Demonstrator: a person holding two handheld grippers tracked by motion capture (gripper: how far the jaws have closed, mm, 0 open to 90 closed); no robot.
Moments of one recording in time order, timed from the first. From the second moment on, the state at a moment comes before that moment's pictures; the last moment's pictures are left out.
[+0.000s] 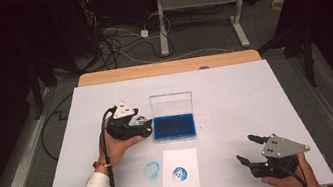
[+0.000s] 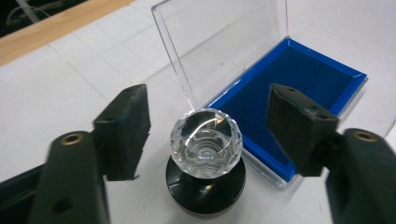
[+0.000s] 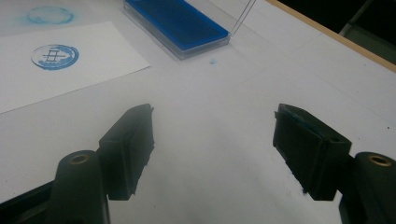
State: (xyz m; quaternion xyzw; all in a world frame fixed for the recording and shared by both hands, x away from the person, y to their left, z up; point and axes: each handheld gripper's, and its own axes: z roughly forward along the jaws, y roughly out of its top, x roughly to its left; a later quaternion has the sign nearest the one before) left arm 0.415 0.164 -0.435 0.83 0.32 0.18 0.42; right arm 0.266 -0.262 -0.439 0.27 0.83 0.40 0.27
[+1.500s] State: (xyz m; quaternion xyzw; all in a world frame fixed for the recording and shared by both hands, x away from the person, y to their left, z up) left arm 0.370 0.158 -0.396 0.83 0.25 0.24 0.44; right arm 0.265 -0.263 -0.437 0.28 0.82 0.40 0.29
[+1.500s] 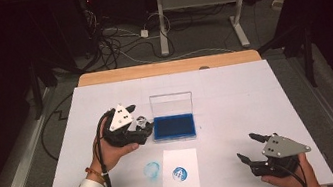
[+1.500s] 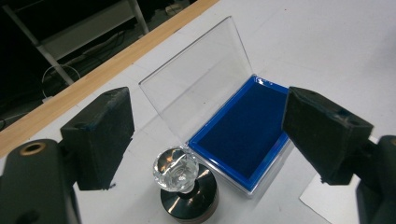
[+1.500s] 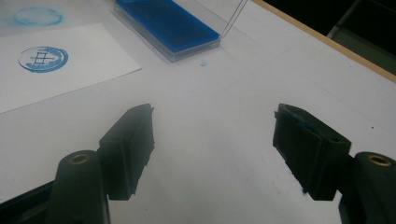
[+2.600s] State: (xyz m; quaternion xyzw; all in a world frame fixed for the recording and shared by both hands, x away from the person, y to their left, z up) left arm 0.310 0.169 -0.404 0.83 0.18 0.29 0.43; right arm 0.264 -0.262 -0.430 0.29 0.80 0.42 0.32
